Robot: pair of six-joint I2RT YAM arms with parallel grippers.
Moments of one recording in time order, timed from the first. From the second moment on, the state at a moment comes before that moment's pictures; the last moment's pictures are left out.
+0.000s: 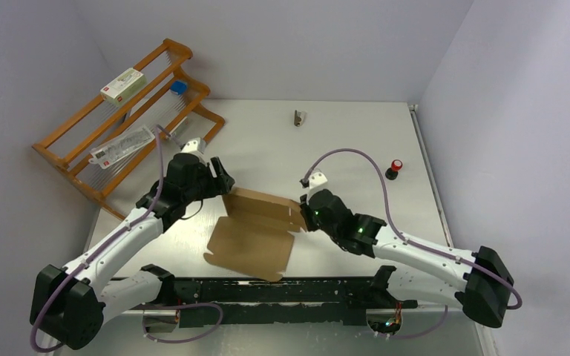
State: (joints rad) left arm -0.46 1.04 0.68 -0.20 -0.04 -0.57; right arm 0.99 1.02 0.61 -0.25 0.36 0.35
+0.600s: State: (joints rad) left arm -0.28 1.06 0.71 -0.20 -0.04 -0.57; right arm 0.57 1.51 0.78 0.23 -0.33 -0.30
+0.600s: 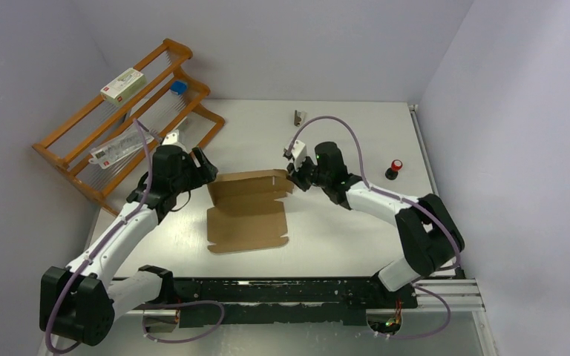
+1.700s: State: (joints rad) left arm -0.24 0.92 0.71 -0.40 -0.08 -0.61; right arm 0.70 1.48 1.07 -0.02 -0.07 0.21
